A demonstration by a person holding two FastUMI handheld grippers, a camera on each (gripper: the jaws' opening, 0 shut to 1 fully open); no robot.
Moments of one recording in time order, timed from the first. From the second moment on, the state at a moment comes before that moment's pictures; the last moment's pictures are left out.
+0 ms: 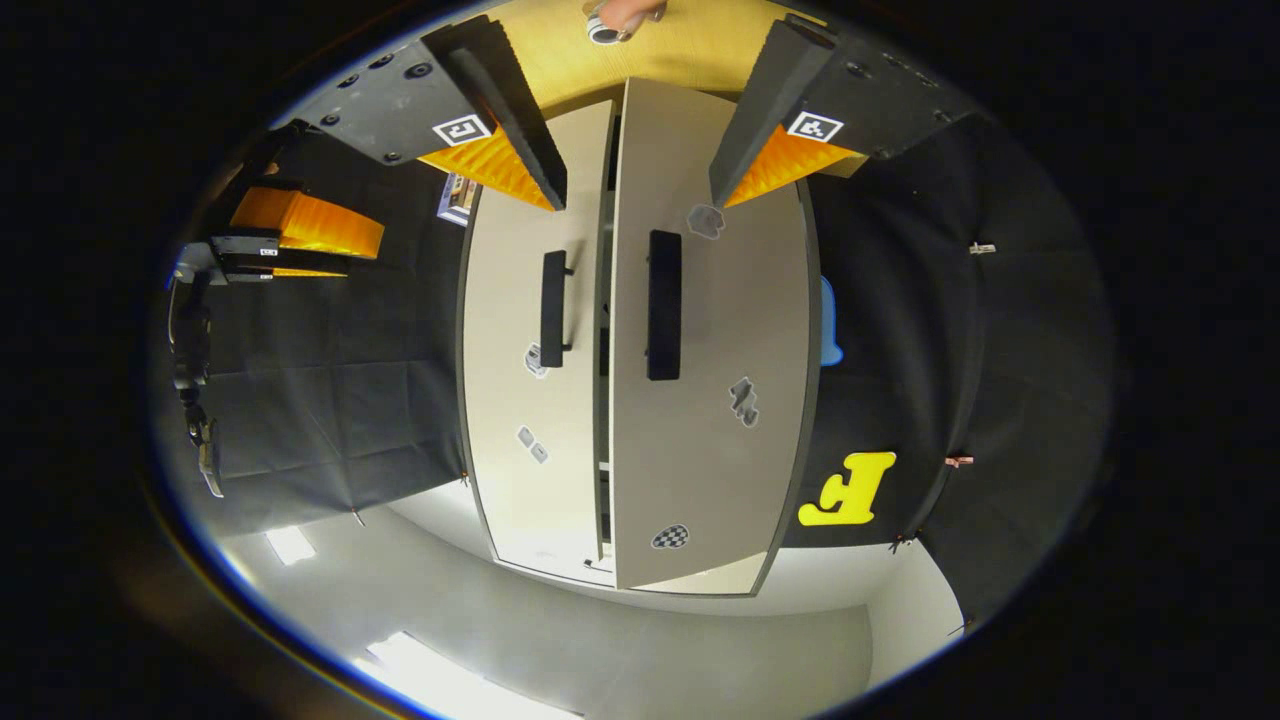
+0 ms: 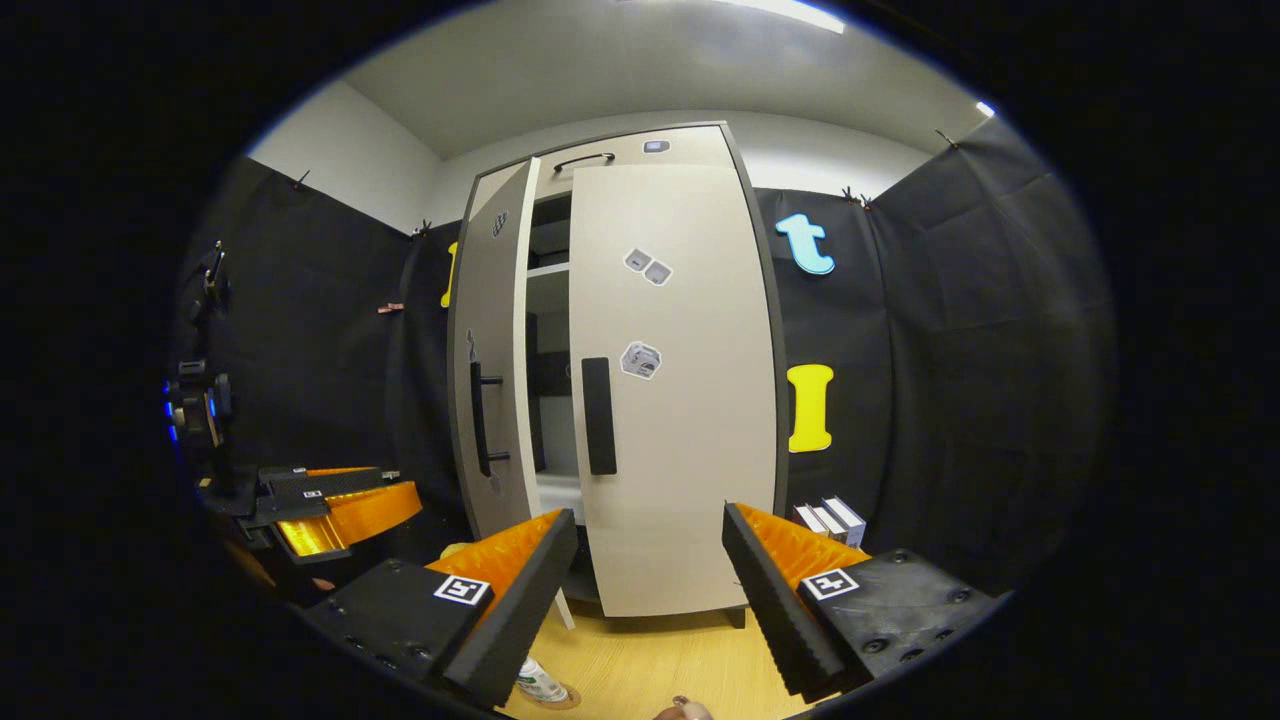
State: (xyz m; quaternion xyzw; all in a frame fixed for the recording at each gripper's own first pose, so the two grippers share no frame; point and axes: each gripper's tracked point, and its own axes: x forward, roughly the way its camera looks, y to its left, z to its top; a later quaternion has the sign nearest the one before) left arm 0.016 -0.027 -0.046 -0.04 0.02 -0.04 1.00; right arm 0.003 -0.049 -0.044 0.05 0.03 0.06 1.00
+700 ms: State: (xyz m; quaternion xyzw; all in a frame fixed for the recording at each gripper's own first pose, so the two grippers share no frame) left arm 0.018 -0.027 -0.043 -0.03 0.01 -0.04 1.00; right arm 0.000 -0.047 -0.047 0.03 0.03 0.06 1.00
